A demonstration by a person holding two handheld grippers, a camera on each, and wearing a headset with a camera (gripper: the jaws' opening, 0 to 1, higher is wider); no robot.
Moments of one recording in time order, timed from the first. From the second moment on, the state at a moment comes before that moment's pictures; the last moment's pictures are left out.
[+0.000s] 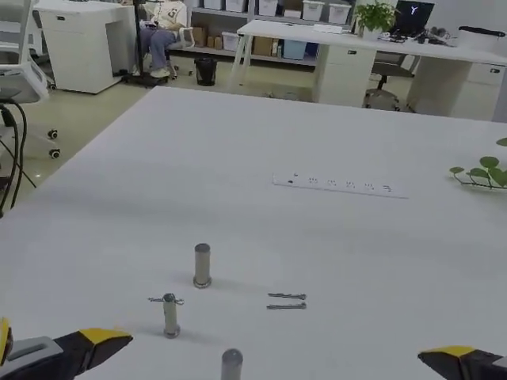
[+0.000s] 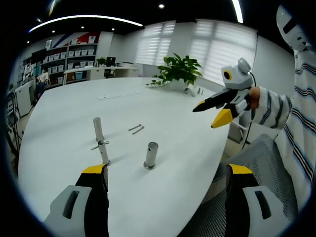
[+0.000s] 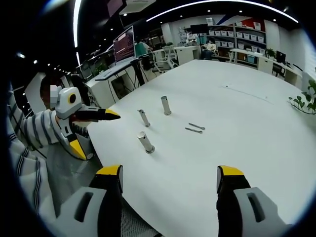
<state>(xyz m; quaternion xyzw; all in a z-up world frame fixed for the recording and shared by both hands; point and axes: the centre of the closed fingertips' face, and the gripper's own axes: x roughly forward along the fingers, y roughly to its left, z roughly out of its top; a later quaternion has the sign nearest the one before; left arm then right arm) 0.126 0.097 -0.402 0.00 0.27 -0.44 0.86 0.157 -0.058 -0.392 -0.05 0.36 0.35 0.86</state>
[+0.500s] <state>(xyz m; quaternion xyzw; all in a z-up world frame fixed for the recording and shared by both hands) 0.124 0.102 -0.400 0.01 0.27 -0.44 0.86 0.188 -0.070 -0.380 -0.15 0.36 0.40 0.83</state>
